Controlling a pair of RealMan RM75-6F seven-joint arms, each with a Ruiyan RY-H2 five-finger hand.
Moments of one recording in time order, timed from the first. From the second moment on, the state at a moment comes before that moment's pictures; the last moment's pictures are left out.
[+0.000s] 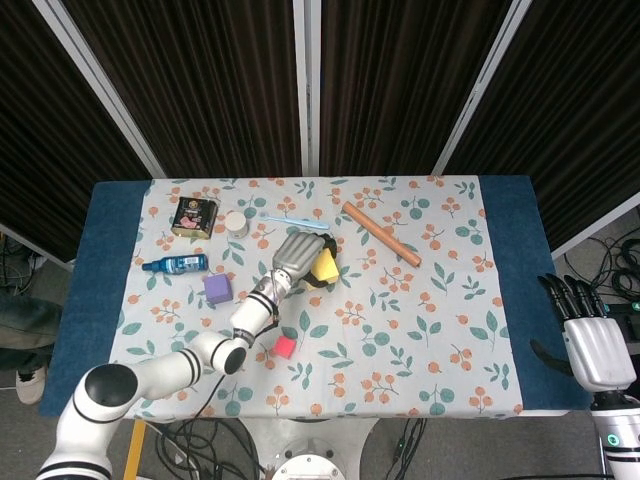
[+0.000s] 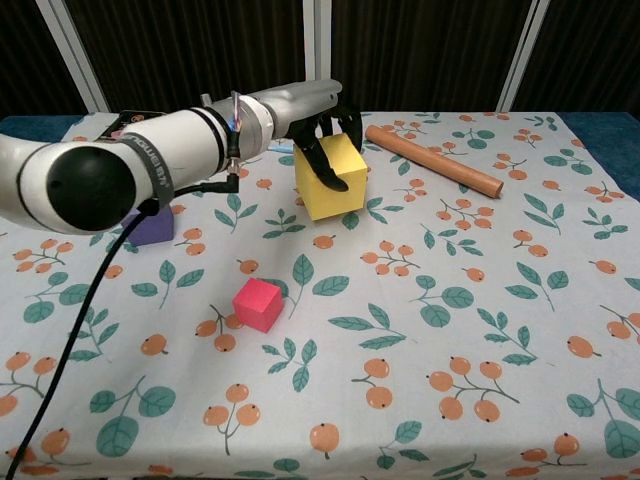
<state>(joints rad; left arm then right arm) -1.13 -1.93 -0.30 -0.90 1.09 0.72 0.01 0.13 -0.99 0.06 -1.74 -1.53 1.44 -0.05</state>
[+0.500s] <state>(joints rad) -1.09 -1.72 -0.12 -1.08 1.41 0.72 -0.20 0.11 -1.00 0.05 -1.75 -1.55 1.47 -0.06</state>
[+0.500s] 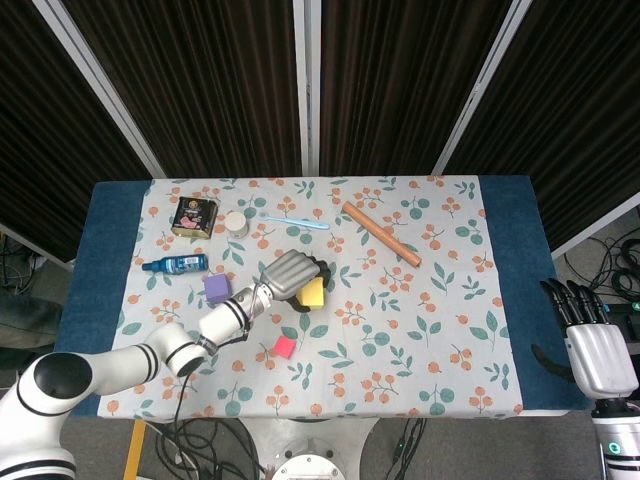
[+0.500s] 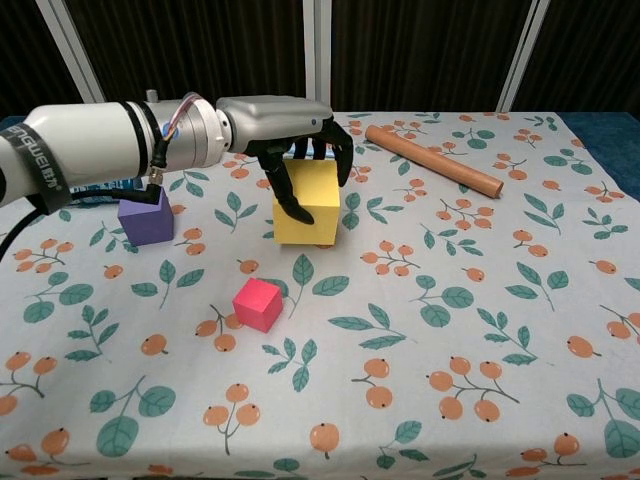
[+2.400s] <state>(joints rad) -0.72 -1.58 -0.12 -1.30 0.90 0.91 0.17 0.11 -1.01 0.04 -1.74 -1.59 1.47 -0.04</state>
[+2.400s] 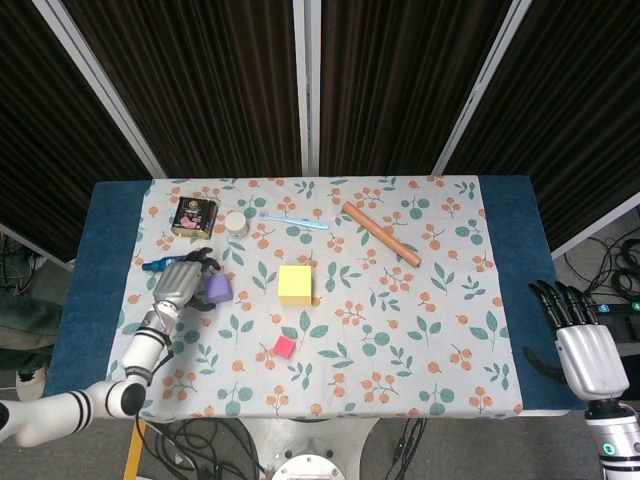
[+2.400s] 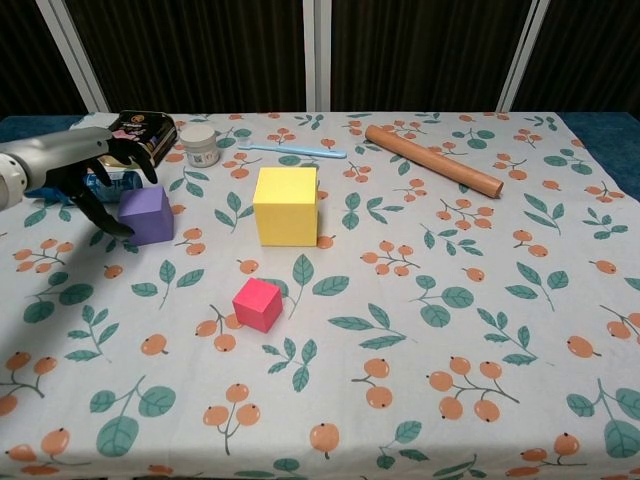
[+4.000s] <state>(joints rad) -0.88 -1.65 -0.21 -1.12 1.11 0.67 0.03 0.08 -0.99 0.04 -1.75 -1.57 1.50 -0.05</state>
